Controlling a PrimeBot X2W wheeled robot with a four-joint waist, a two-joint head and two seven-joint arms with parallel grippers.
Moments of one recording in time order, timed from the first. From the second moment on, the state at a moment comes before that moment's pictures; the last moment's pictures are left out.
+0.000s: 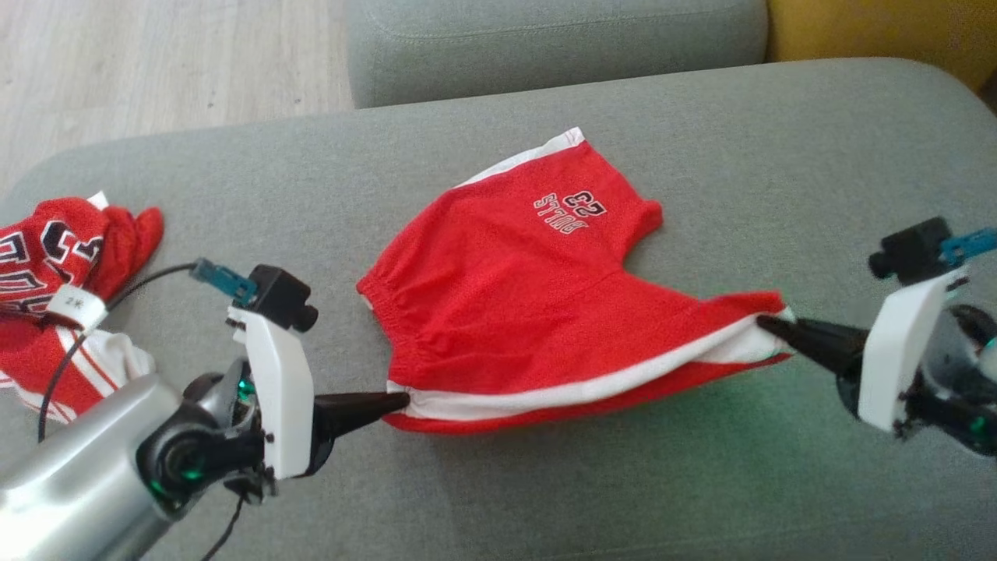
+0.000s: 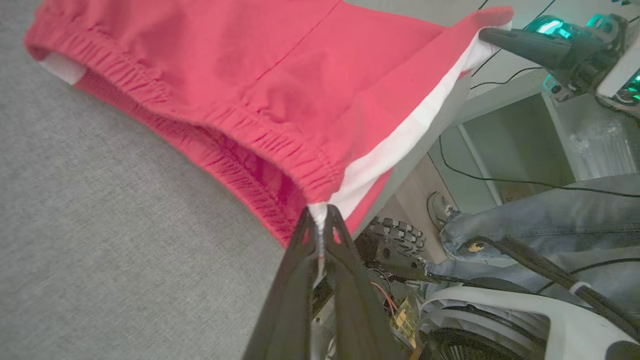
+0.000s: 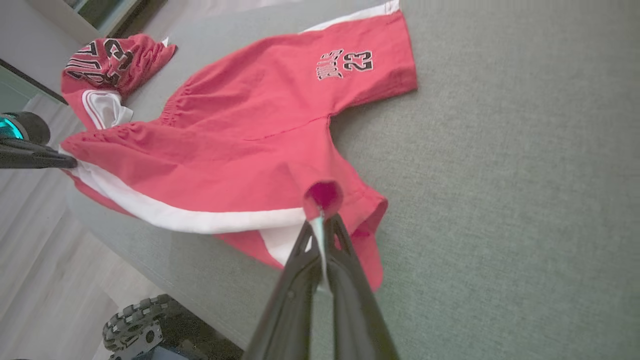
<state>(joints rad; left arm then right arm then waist) -0.58 0.69 -1.03 0.10 -1.42 -0.12 0.55 -0.74 -0.92 1.29 0.17 1.42 0.13 0.24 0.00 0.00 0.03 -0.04</state>
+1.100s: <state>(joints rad) -0.99 0.46 -0.89 0.41 -1.43 -0.12 0.52 -1.25 -0.75 1.15 0.57 1.44 0.13 0.40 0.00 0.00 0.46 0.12</state>
